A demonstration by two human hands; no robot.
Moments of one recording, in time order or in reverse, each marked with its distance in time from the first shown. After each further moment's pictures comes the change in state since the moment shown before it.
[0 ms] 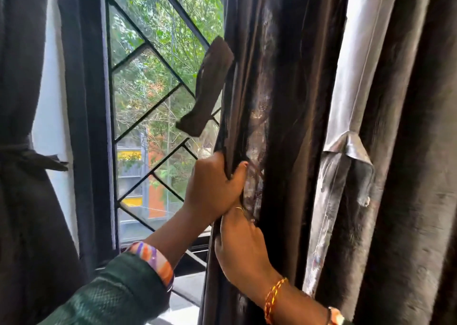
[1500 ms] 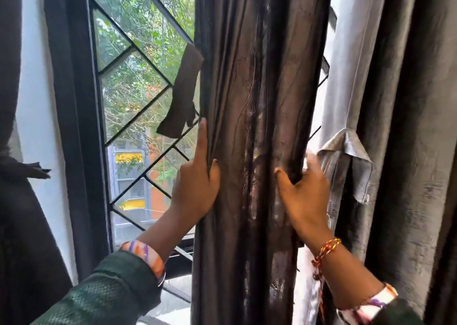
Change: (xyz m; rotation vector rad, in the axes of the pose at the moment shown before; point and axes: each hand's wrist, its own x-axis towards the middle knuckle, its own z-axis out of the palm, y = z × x) left_hand -0.002 0.007 0.000 0.080 0.007 -0.094; right_hand 0.034 0.085 -0.055 0.514 0.503 0.346
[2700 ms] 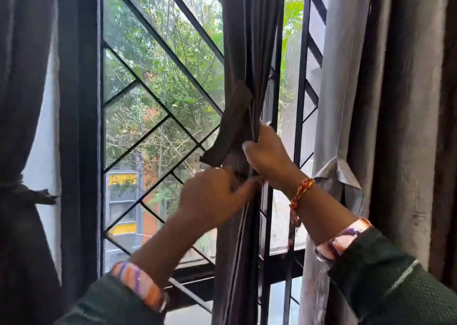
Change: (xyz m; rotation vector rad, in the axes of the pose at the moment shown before) left_hand 0.026 0.048 -0.022 0.230 -0.262 0.180; right_hand 0.077 -0.082 0.024 0.140 -0.395 -0.130
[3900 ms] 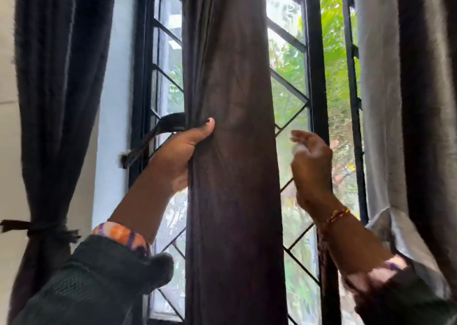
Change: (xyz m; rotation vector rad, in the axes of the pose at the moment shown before) left_hand 0.106 0.039 -0.043 -1.195 0.229 -0.552; right_hand 0.084 0.065 -0.043 0.685 0.257 0.069
